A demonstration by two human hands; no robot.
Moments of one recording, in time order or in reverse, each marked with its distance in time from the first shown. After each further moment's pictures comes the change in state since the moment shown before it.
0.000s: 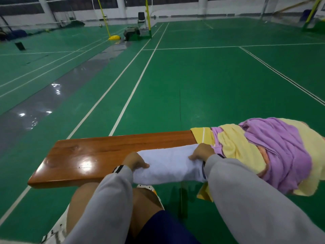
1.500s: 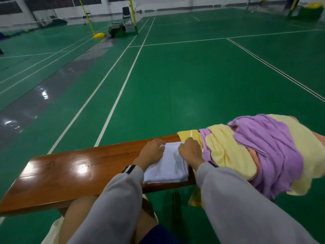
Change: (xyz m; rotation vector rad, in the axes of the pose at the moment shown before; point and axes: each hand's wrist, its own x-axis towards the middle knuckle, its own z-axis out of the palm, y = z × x) left_hand 0.050 0.135 0.052 0.300 0.210 0.631; right_hand 0.035 -0.005 -0.011 0.305 0.310 0.005
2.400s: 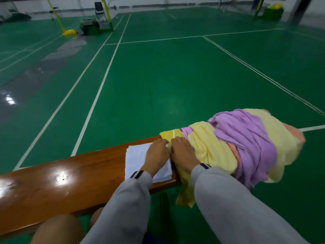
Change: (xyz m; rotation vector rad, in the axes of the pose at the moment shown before) left_hand 0.028 0.074 0.056 -0.034 0.156 0.148; right_hand 0.023 0.063 -0.002 -0.488 0.097 -0.478
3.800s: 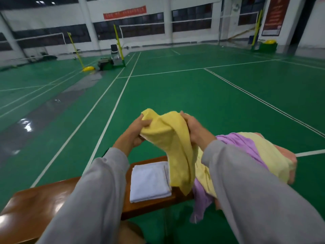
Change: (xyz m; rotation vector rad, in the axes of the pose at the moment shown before) left_hand 0.037 0.046 -0.223 -1.355 -0.060 -0.301; right_hand 0.032 -0.007 -0.231 1.814 -0.153 0.390
